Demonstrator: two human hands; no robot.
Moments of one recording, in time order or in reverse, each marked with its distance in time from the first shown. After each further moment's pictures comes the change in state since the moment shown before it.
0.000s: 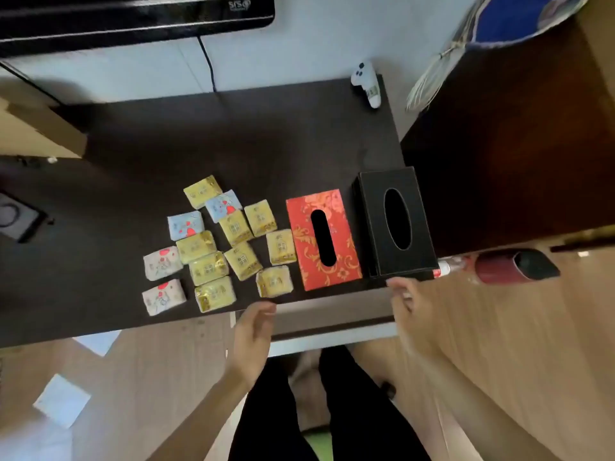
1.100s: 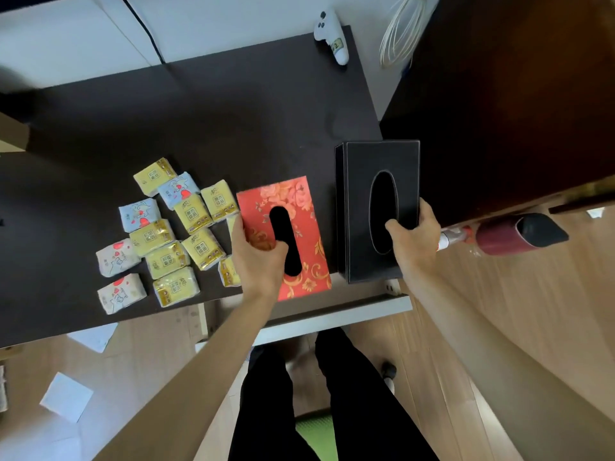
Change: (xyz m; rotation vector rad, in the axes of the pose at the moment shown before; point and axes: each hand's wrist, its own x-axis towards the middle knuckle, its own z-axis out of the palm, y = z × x) left_hand 0.076 0.077 0.106 -0.075 0.337 0.031; right_hand 0.101 0.021 -0.028 0.351 0.234 0.219
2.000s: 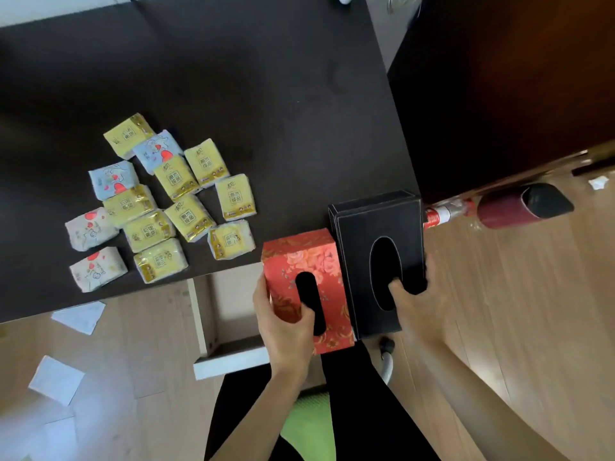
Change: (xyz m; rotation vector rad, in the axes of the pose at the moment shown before) left_hand -0.116 -0.127 -0.003 -0.068 -0.041 -0.104; right_hand -0.105 0.125 -0.028 -0.124 -0.048 -0.006
